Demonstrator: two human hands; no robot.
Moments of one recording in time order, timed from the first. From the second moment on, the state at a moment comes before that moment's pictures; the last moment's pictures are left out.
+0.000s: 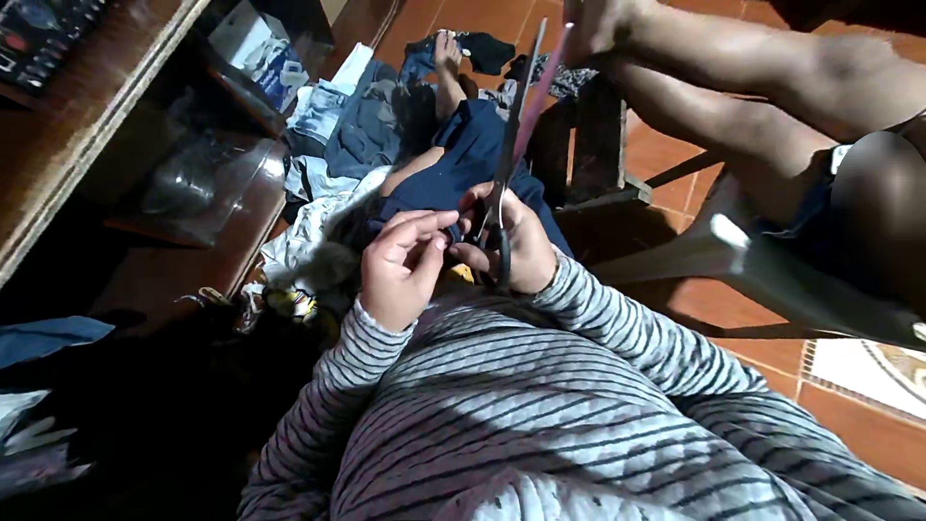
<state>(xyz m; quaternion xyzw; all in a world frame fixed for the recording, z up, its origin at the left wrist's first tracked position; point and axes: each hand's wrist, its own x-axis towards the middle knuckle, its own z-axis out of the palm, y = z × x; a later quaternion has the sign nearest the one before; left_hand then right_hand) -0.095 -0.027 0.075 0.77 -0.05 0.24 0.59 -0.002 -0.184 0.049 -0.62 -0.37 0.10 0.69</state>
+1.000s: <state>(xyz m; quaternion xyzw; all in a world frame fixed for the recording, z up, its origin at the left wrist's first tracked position) -0.141 0.020 0.158 0.71 0.10 -0.11 0.69 -0.008 -0.162 0.099 -0.46 -0.33 0.26 0.78</state>
